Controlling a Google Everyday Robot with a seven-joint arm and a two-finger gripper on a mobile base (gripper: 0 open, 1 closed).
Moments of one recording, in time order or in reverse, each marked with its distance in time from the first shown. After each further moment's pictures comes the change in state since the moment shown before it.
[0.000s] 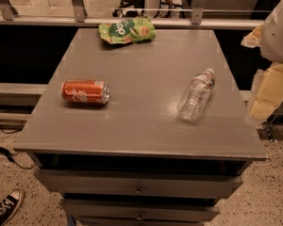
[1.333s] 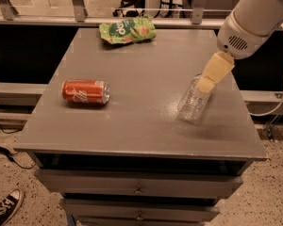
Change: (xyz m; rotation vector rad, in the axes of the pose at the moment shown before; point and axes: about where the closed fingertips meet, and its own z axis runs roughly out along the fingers) arm -0.036 -0.074 0.075 0.006 -0.055 0.333
